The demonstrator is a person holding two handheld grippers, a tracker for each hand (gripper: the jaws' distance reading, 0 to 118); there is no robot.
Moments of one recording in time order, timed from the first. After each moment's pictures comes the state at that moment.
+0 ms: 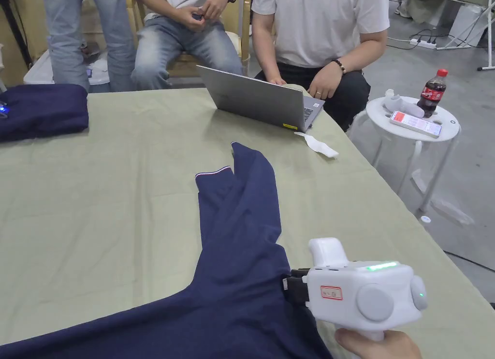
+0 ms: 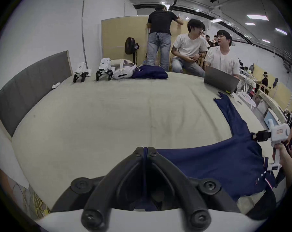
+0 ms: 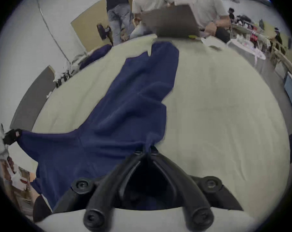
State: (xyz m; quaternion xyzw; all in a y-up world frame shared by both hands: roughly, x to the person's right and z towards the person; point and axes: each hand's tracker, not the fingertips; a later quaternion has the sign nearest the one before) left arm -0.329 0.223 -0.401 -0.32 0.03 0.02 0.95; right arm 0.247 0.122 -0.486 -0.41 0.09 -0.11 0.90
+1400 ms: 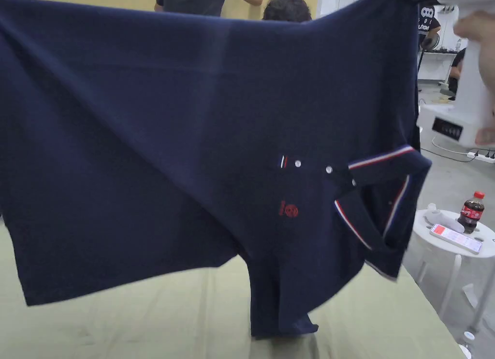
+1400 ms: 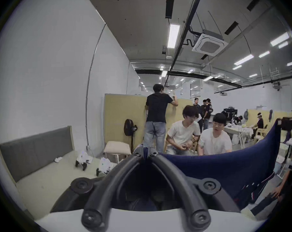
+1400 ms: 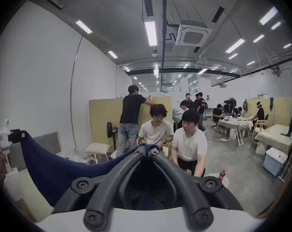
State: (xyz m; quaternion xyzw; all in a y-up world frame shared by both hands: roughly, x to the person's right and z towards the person) left arm -0.294 0.661 -0.500 0.00 0.05 0.02 1.00; right arm 0.245 0.696 -0.496 0.00 0.02 -0.01 1.00
